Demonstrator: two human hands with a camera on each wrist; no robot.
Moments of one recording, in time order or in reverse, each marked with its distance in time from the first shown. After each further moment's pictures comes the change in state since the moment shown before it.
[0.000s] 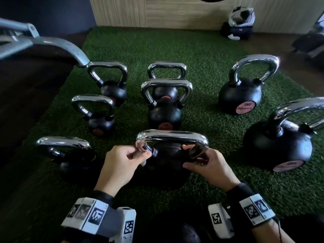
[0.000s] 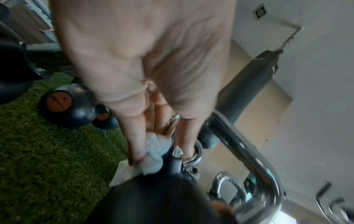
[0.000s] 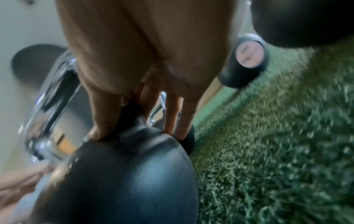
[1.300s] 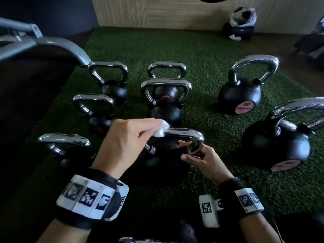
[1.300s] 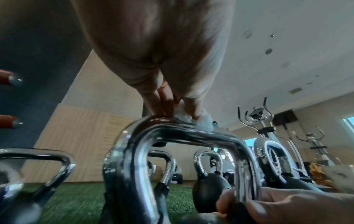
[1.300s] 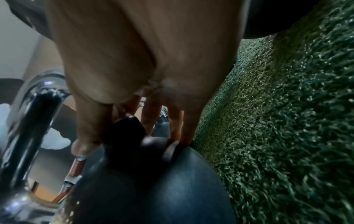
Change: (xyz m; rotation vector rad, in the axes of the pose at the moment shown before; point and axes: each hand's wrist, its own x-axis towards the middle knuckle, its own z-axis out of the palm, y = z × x) left_hand 0.009 0.064 -0.020 0.061 0.211 0.682; right_hand 0.010 0.001 0.005 0.292 -0.059 -0.018
